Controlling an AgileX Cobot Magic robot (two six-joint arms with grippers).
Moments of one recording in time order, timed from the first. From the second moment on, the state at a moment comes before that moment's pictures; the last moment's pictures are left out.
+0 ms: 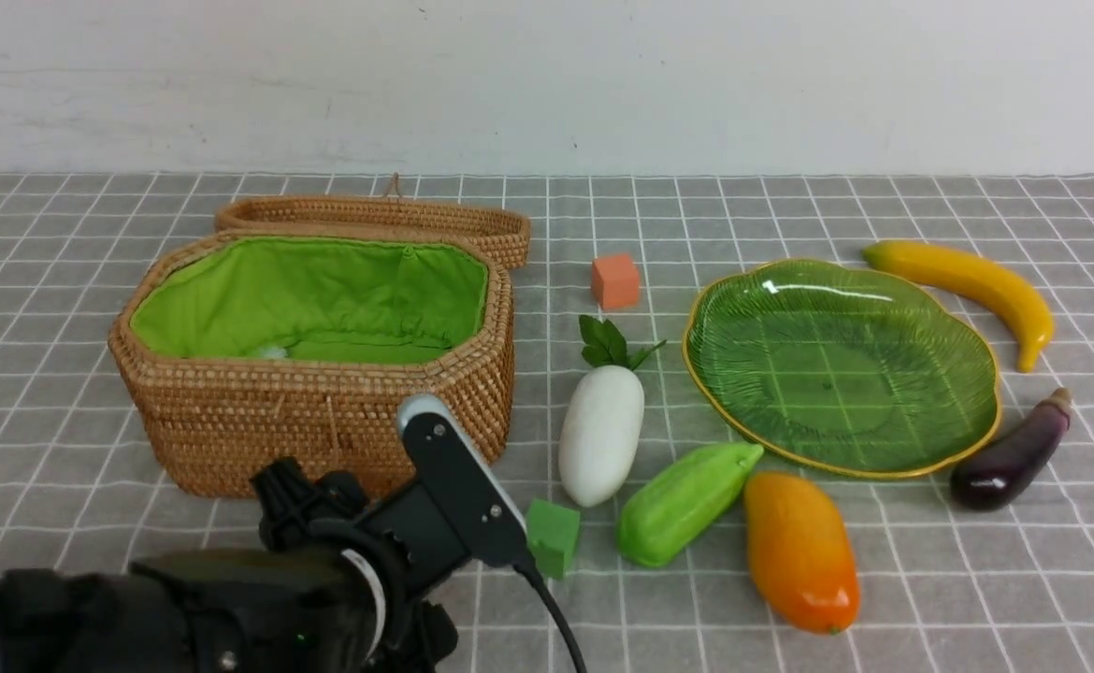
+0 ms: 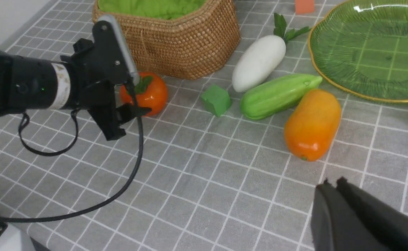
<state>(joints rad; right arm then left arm) 0.46 0.32 -0.80 0.20 1.04 0.10 -0.86 1.53 -0.70 1.13 0.55 -0.84</state>
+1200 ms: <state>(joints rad) 0.46 0.32 -0.80 0.20 1.03 0.05 -0.86 1.72 -0.71 1.32 0.65 -1.12</state>
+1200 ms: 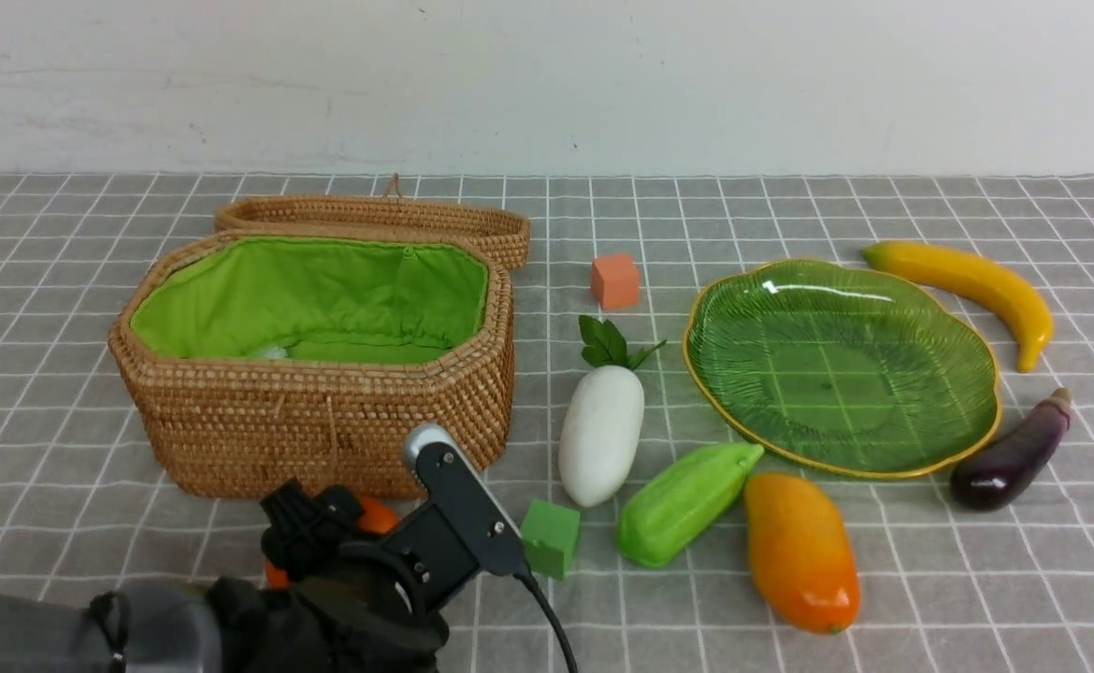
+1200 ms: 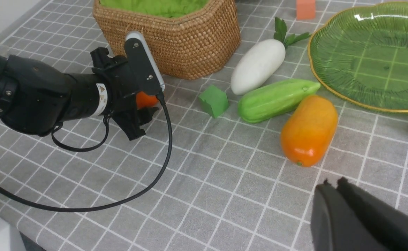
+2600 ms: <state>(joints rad) 0.46 0.32 -0.80 0.16 0.97 0.17 -0.98 1.49 -0.95 0.74 0.60 -0.75</state>
